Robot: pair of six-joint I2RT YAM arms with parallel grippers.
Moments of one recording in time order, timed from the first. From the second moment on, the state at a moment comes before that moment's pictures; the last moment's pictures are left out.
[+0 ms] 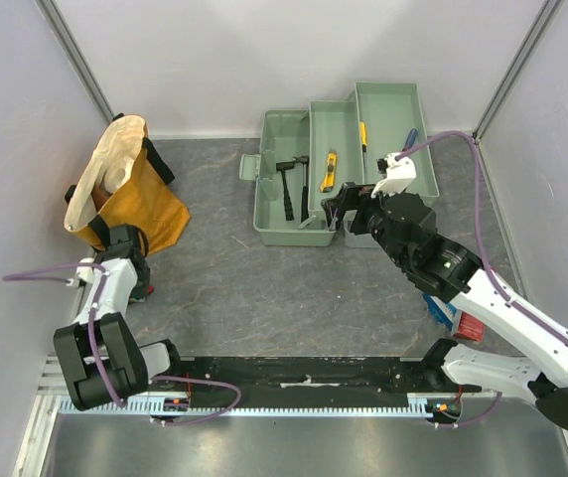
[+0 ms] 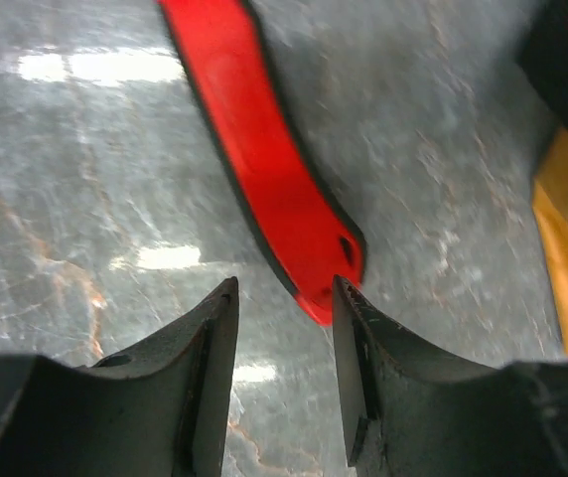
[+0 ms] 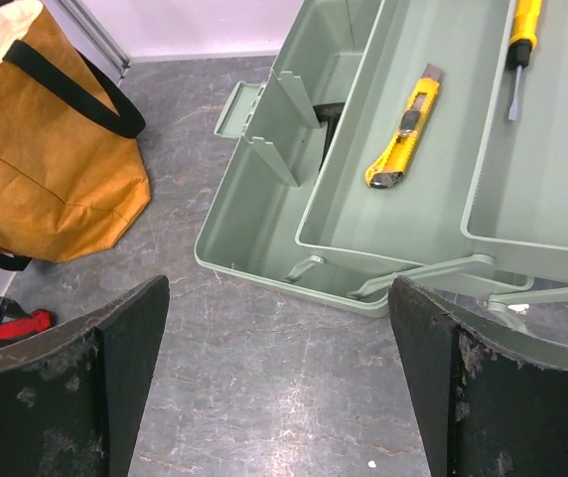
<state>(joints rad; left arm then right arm) 0.26 1.20 0.68 -0.75 -0.46 -1.25 0.80 1.02 1.08 -0.27 0.40 0.42</state>
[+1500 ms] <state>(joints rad) 0.51 1.07 0.48 -0.48 -0.34 -1.24 0.80 1.08 1.11 -0.29 0.49 0.42</state>
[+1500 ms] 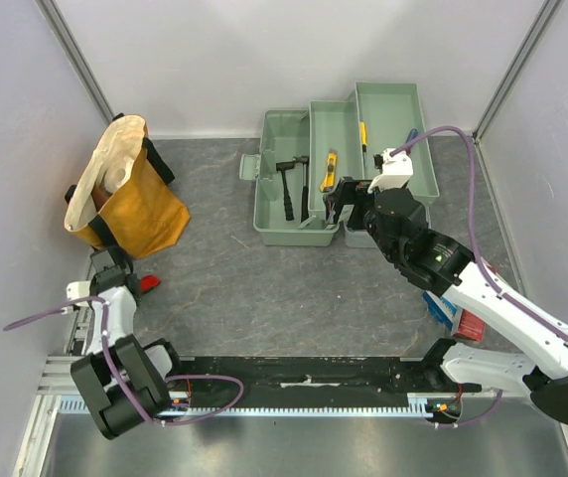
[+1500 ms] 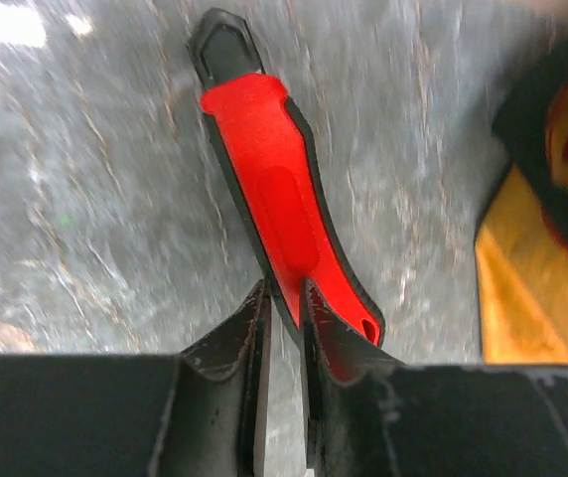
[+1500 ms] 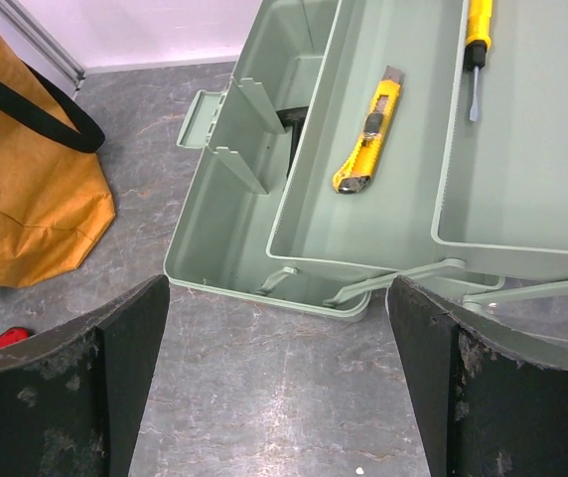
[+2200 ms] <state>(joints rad) 0.17 1.03 0.54 -0.61 -0.27 -1.18 0.80 1.07 1.09 -0.27 0.53 0.43</state>
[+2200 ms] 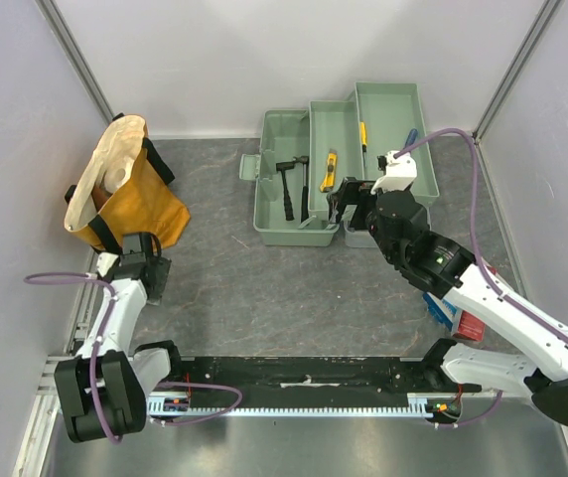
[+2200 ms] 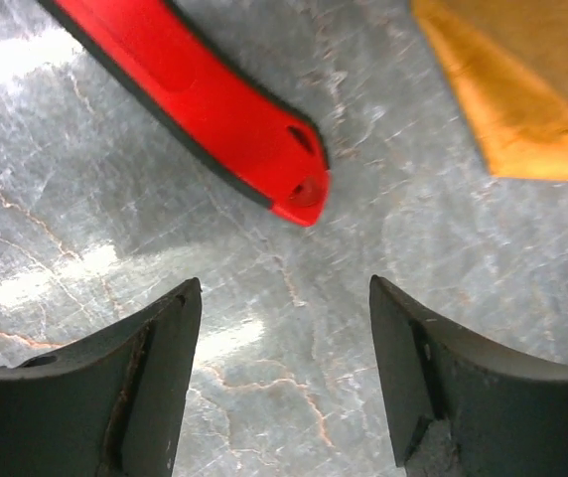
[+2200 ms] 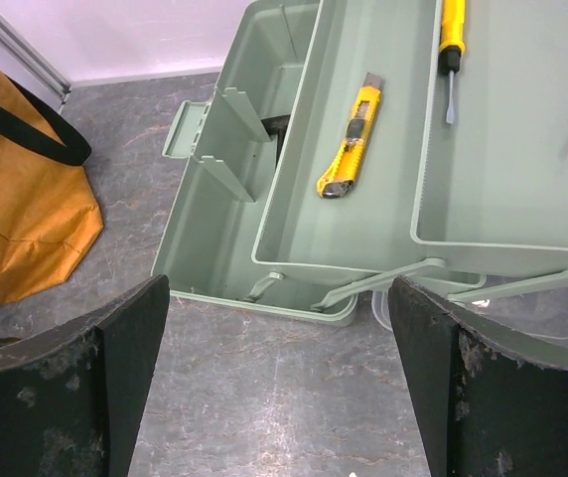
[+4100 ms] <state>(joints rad) 0.56 1.33 0.65 -0.52 -0.28 -1.18 0.80 1.01 1.12 -0.28 0.52 0.41</state>
